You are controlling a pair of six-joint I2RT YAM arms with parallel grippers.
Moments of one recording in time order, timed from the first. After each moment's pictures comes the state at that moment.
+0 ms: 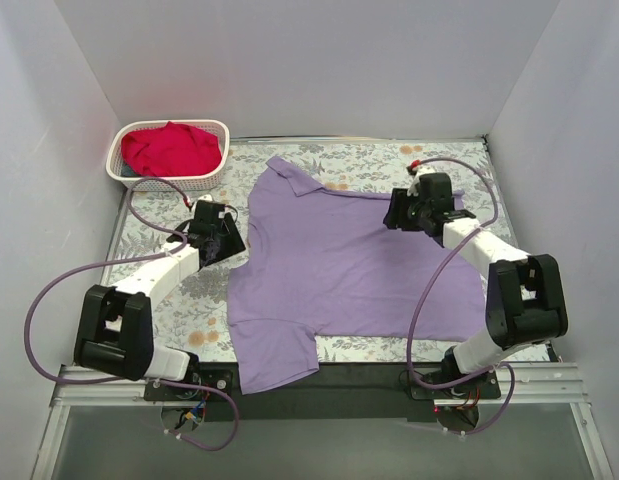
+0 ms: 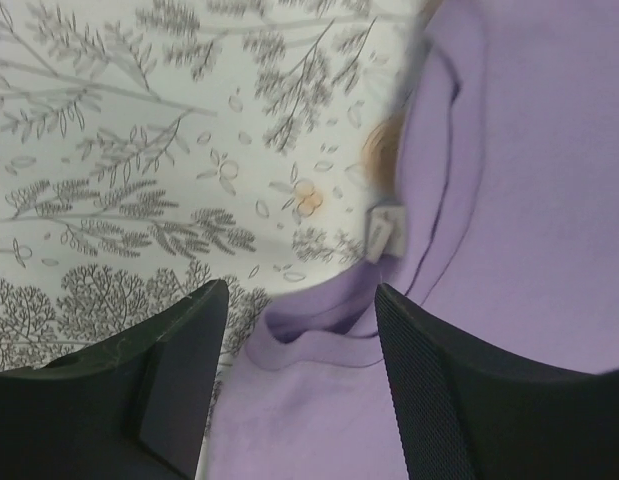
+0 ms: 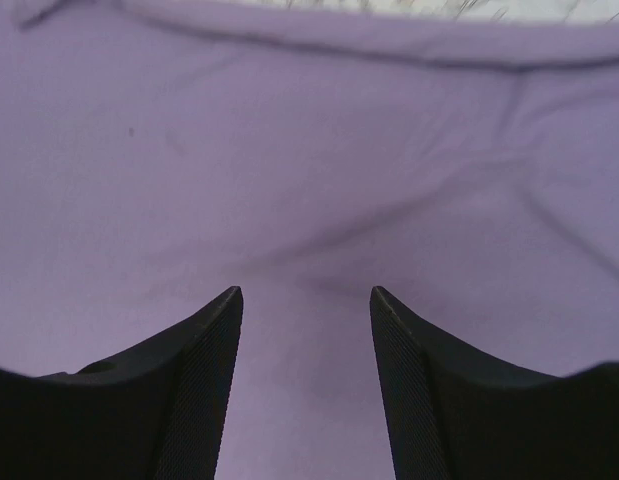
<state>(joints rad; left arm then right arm) -0.25 1.39 0.83 -0.30 -0.18 -0.58 0.19 1.54 0.99 -0.12 -0.14 0.22</state>
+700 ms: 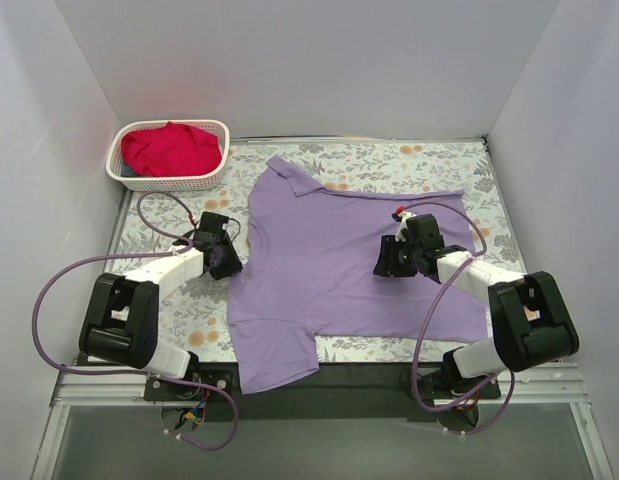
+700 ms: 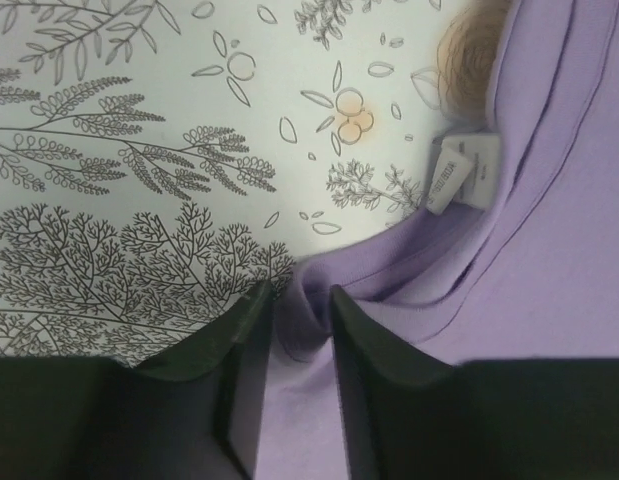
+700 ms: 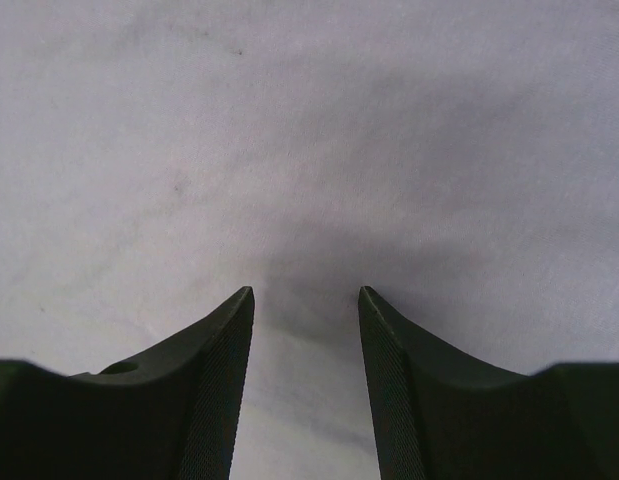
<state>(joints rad) -0.25 1.47 0.74 -0.34 -0.08 -0.64 0.33 1.43 0.64 -0.14 -0.25 0.29</state>
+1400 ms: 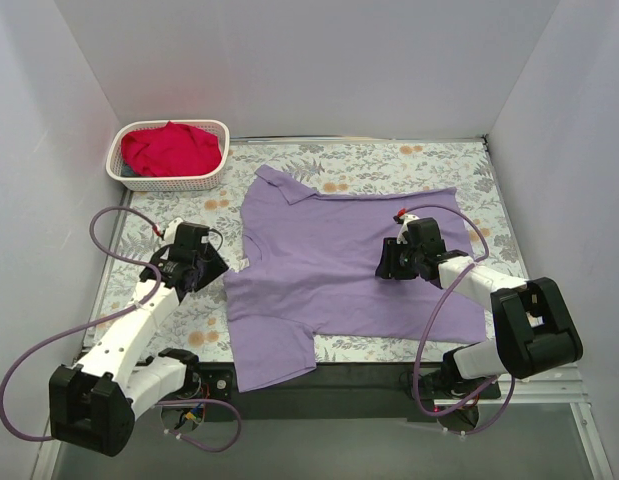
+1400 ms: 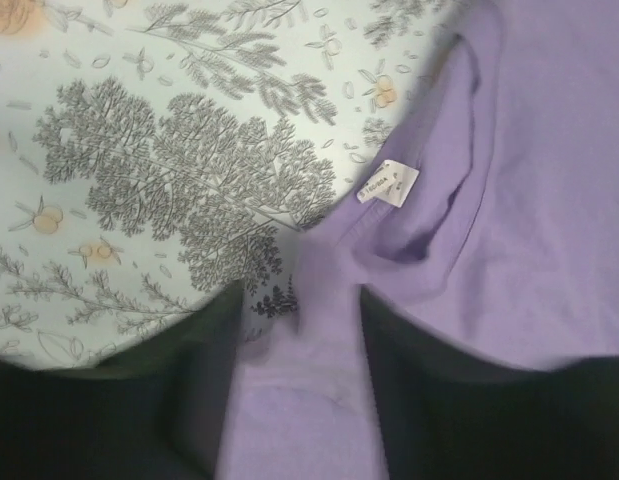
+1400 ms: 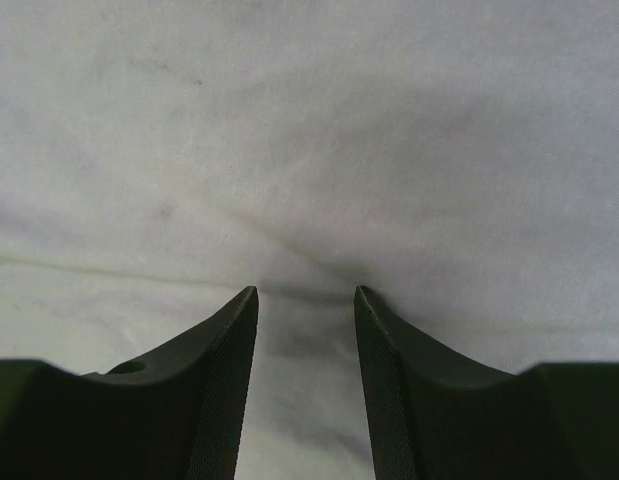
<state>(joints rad) -0.26 1.00 0.72 -0.64 -0.23 -0.83 0.33 1.39 0.60 -0.10 -0.22 0.29</state>
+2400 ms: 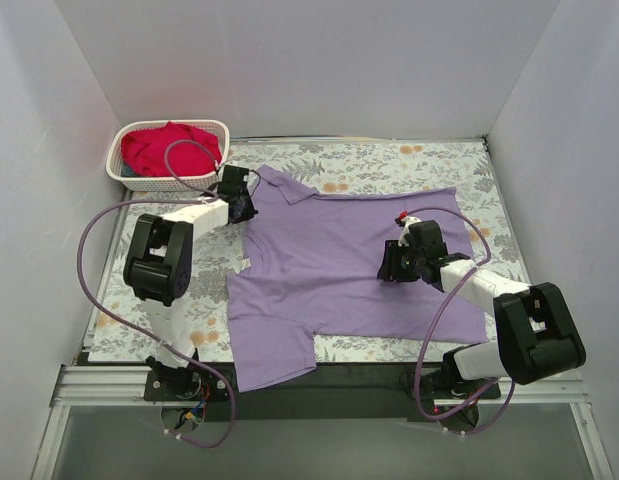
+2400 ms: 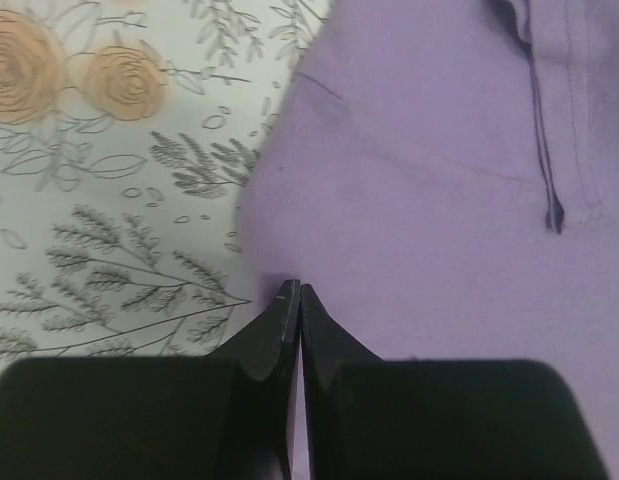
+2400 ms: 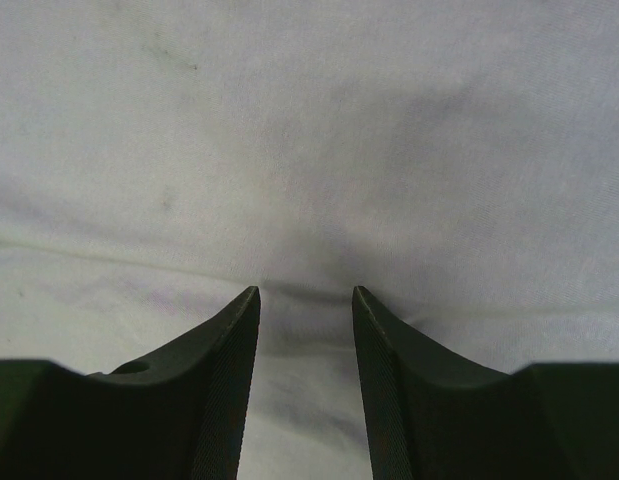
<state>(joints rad) -0.27 1.92 1.24 -0.17 -0.20 -0.51 0.33 1.36 0.57 -0.11 -0.21 0.29</state>
